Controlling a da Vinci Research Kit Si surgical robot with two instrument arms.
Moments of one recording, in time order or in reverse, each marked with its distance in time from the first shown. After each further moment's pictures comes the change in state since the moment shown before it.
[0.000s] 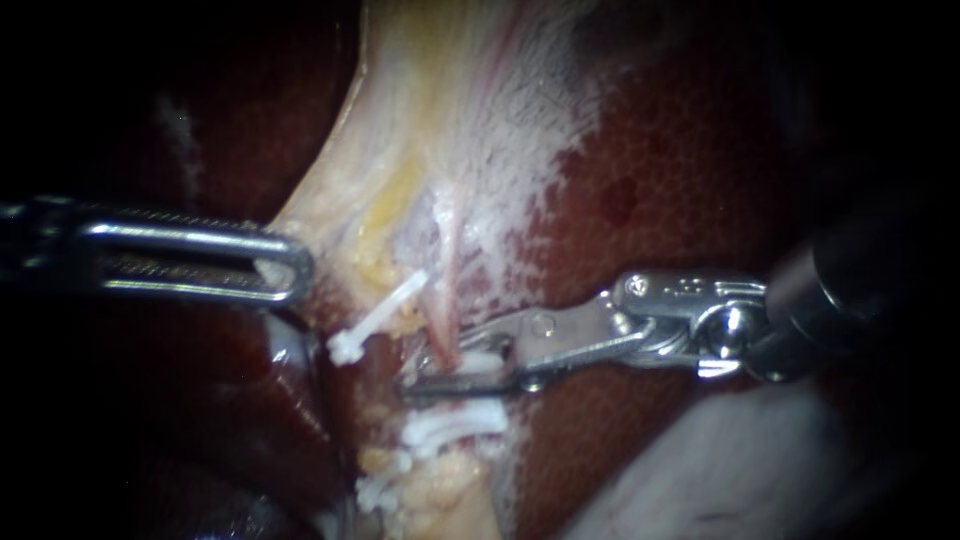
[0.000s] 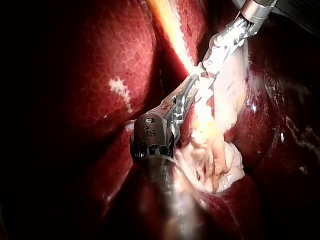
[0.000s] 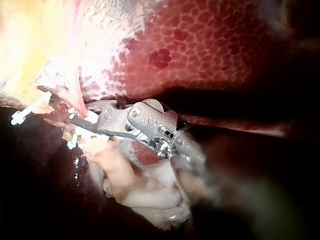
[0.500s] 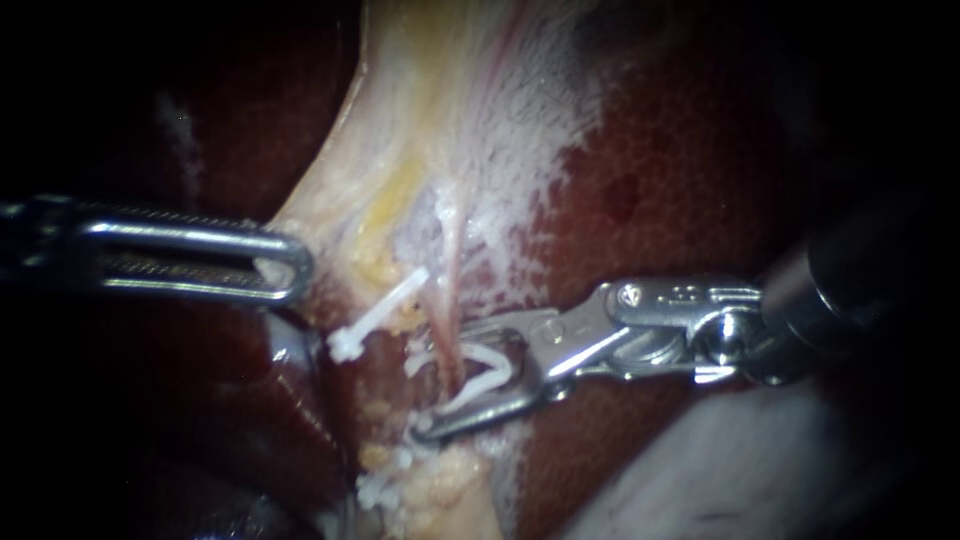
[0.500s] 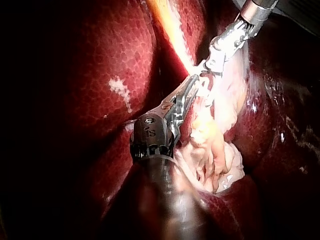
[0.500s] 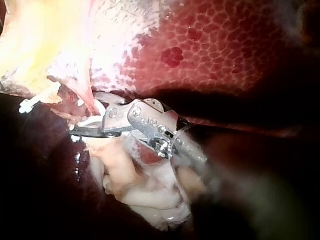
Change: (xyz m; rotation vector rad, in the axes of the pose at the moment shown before) right arm 0.001 0.000 0.001 0.003 0.000 -0.028; left arm 0.000 0.000 0.000 0.000 0.000 0.000
